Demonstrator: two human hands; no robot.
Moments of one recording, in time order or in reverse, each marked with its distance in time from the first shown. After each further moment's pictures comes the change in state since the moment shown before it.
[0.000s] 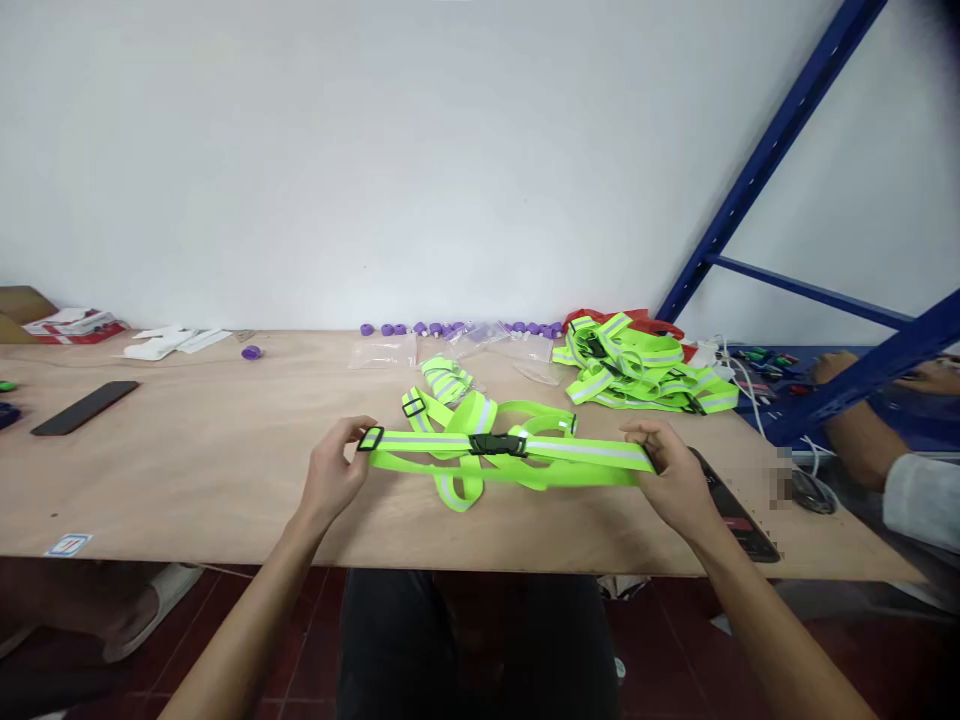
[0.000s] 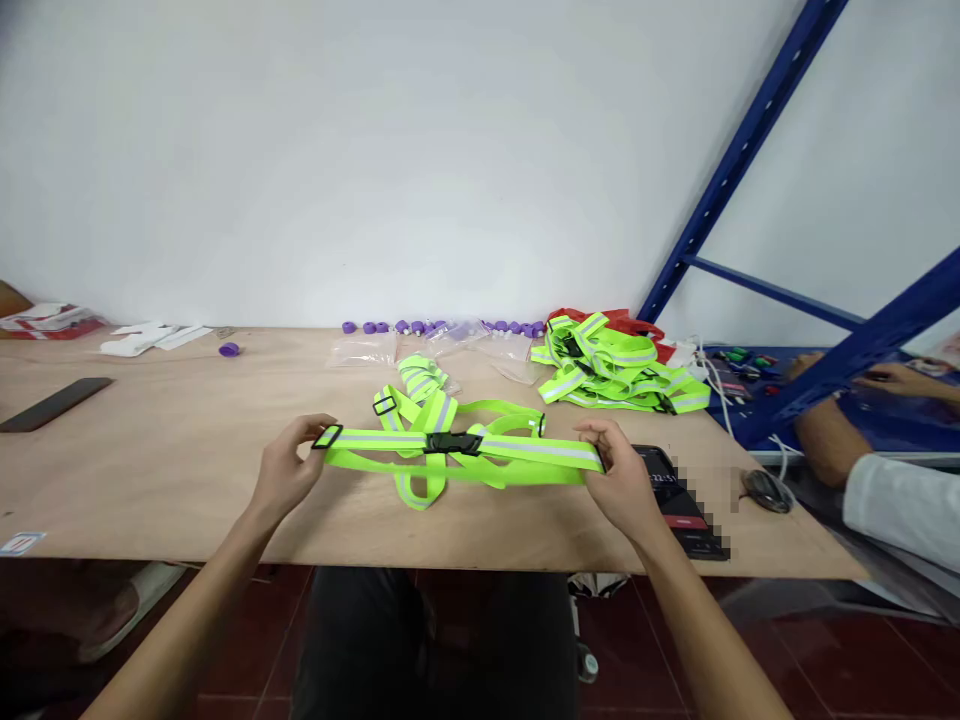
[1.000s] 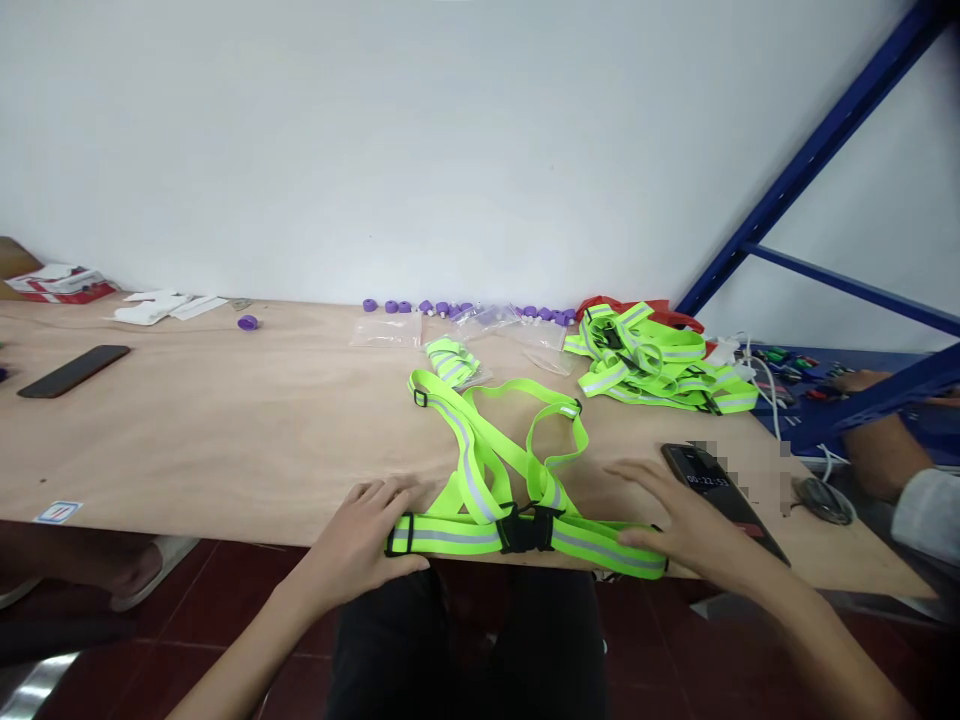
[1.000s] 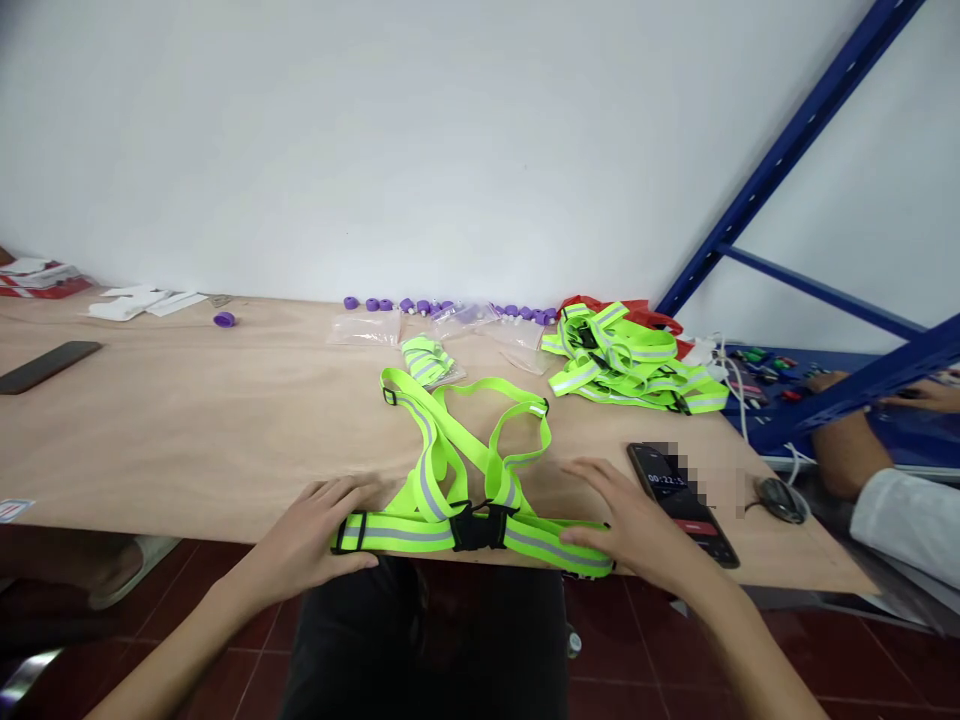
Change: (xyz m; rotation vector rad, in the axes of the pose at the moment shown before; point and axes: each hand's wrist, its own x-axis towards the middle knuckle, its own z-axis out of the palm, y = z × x) left_hand -0.073 0.022 0.003 0.596 -0.663 0.292; right_hand -0.020 -0.008 -0.022 -0.540 -0.596 -0.064
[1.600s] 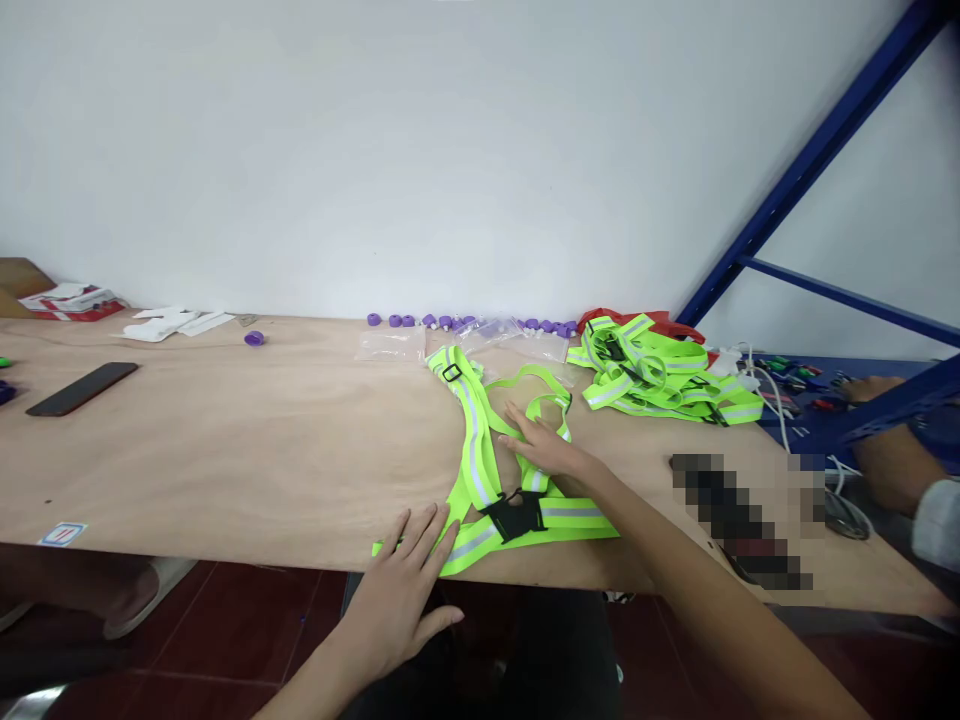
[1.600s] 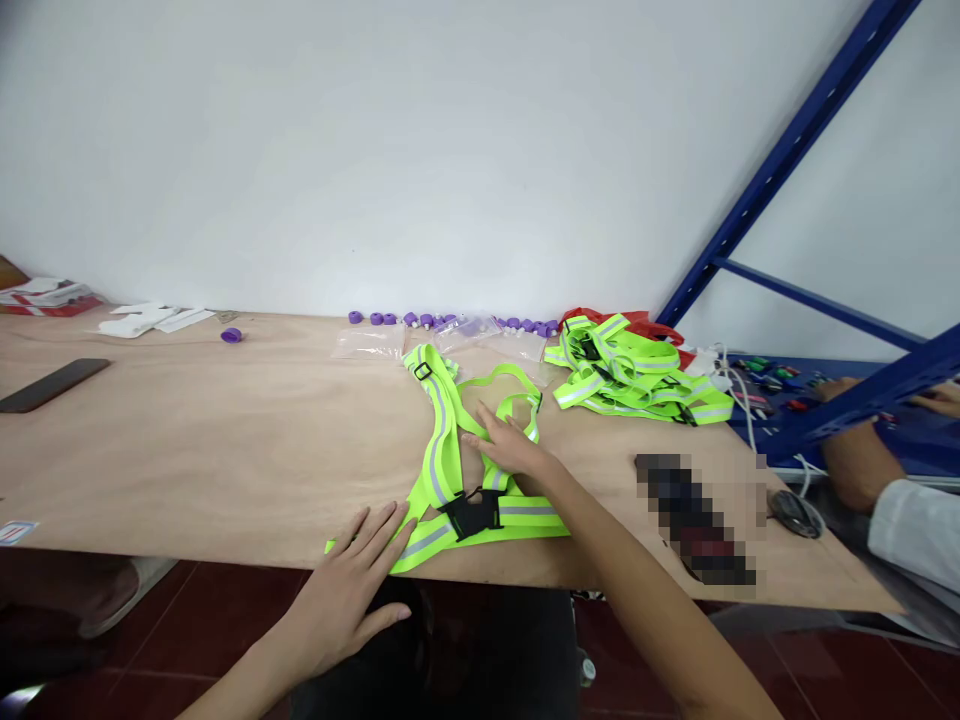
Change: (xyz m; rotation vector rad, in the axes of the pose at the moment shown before) left_hand -0.011 0.019 0.054 0.226 -0.022 0.109; right_hand 0.159 -0.033 0.088 0.216 -0.172 -0.029
